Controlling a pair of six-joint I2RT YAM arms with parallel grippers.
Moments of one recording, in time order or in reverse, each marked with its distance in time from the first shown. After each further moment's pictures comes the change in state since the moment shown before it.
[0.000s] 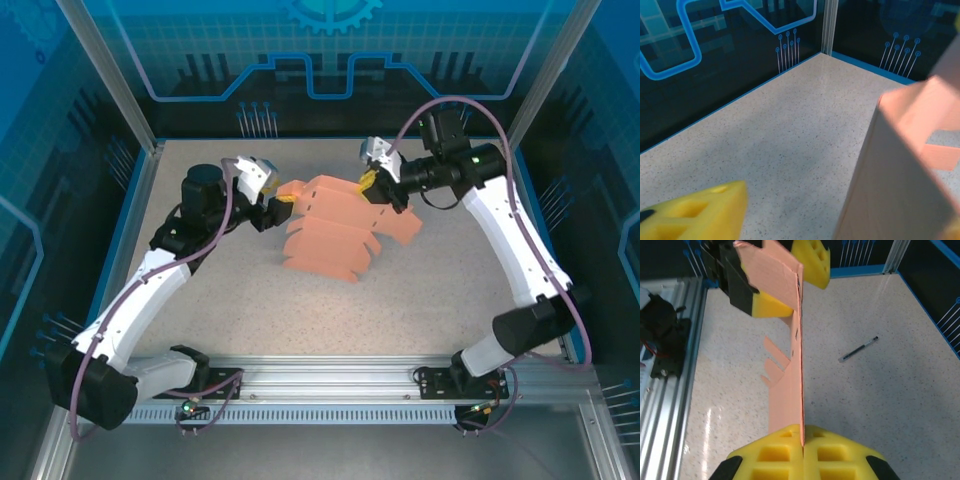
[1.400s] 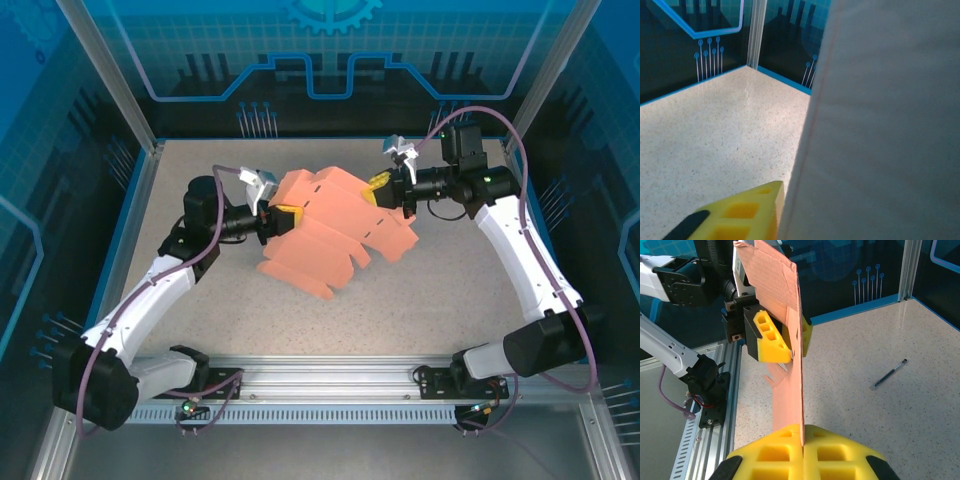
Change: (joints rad) left arm 0.015 0.003 -0.140 0.241 0.338 -0.225; right arm -0.097 -0.105 -0.240 0.270 -0.263 0.267
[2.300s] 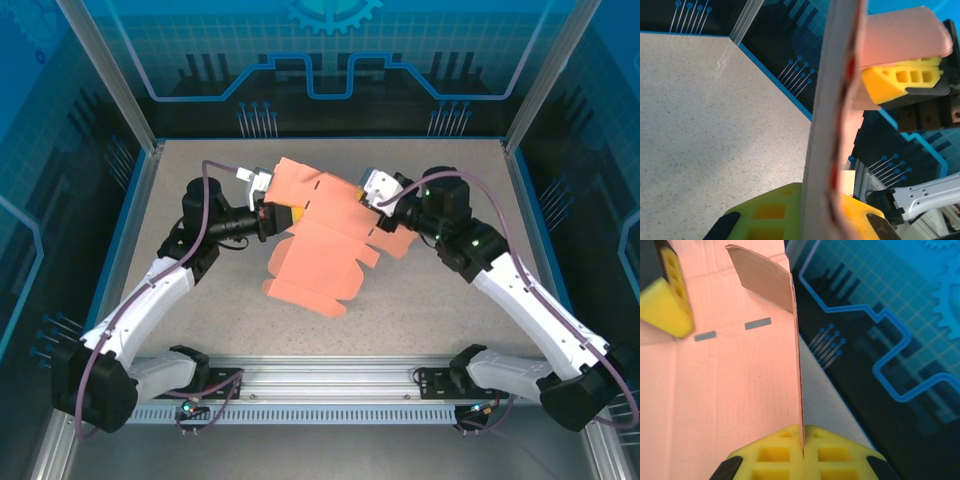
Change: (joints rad) left arm -0.001 -0.013 -0.006 0.008 0.034 -0.420; right arm 0.344 -0.301 -0.389 0.513 0.911 -0.188
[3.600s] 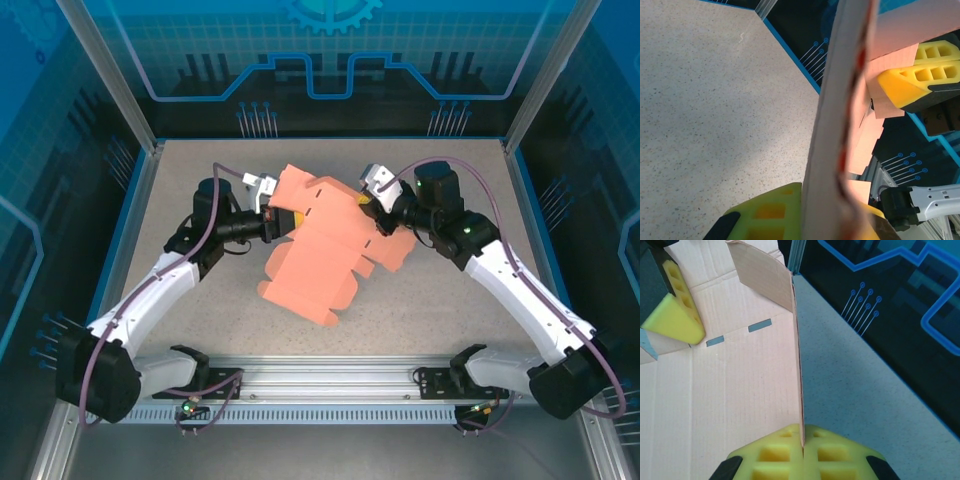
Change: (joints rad) left arm -0.006 0.055 0.001 -0.105 -0.073 0.042; right arm -0.095 0.089 0.039 -0.137 -0.170 0.217
